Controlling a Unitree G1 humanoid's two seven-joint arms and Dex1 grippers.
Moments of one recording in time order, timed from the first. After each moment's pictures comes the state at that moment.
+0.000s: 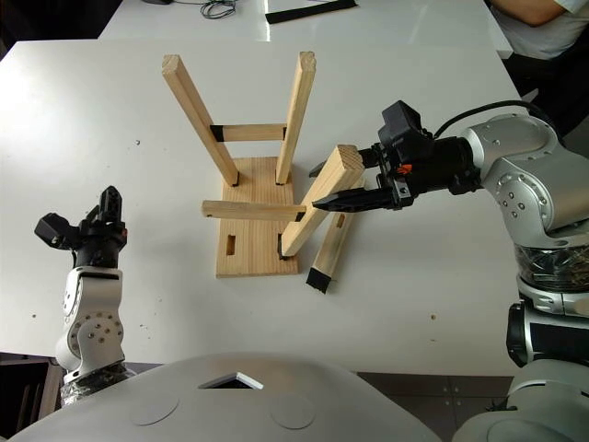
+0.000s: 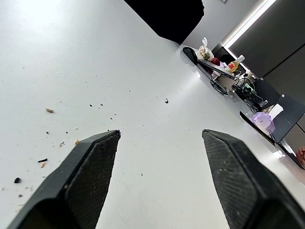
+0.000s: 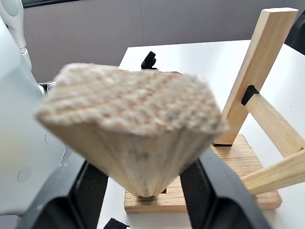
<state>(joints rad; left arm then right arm) 0.27 -0.03 0.40 -0.34 -0.76 0.26 0.06 -0.44 -0.87 0.03 -0.28 0.75 0.69 1.38</state>
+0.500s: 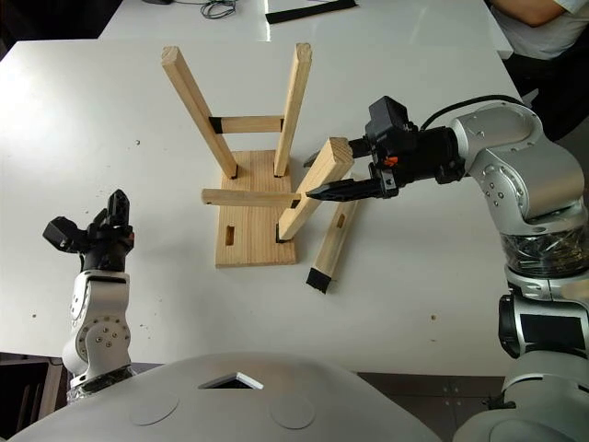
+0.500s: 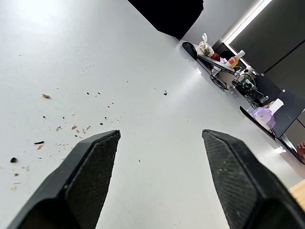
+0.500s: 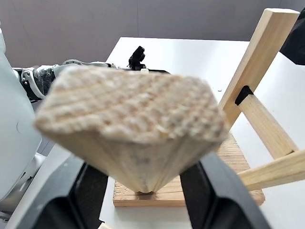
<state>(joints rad) 0.30 -0.06 0.35 -0.35 -0.73 0.23 0.06 -0.46 -0.85 0.11 -0.28 0.65 0.55 1.38</state>
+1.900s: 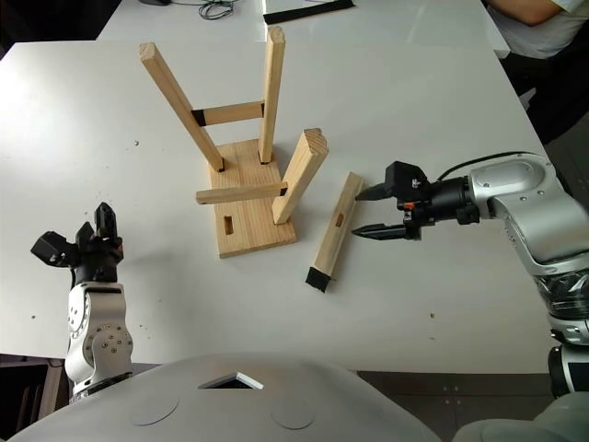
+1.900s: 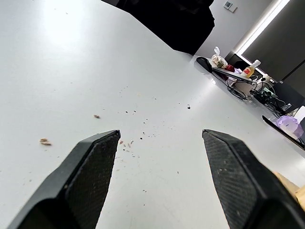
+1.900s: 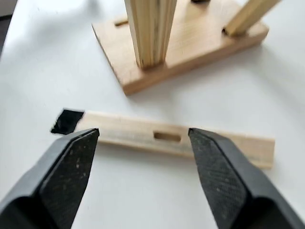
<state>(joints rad) 0.36 -0.07 0.38 -0.27 -0.64 0.09 0.04 -0.20 -1.06 0.18 -0.15 0.37 0.45 1.29</state>
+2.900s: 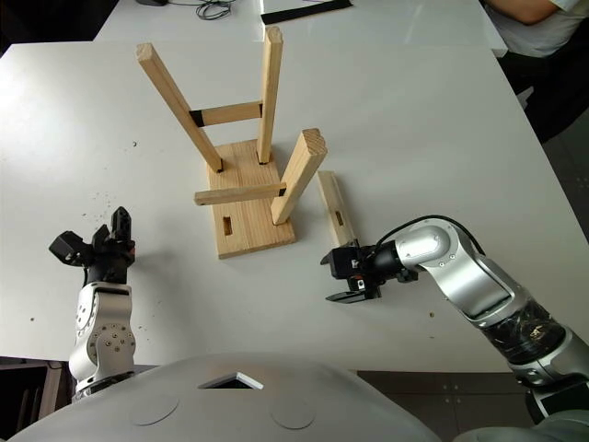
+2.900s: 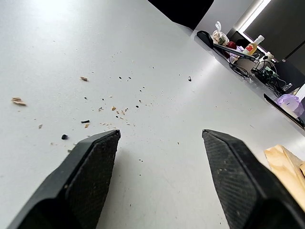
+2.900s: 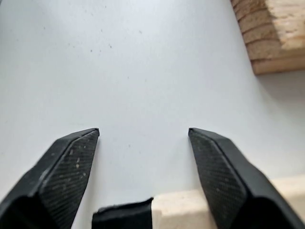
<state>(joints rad) 0.33 -0.06 0.37 -0.23 -0.63 0.13 0.00 -0.06 -1.00 0.42 -0.37 0.09 0.32 1.21</state>
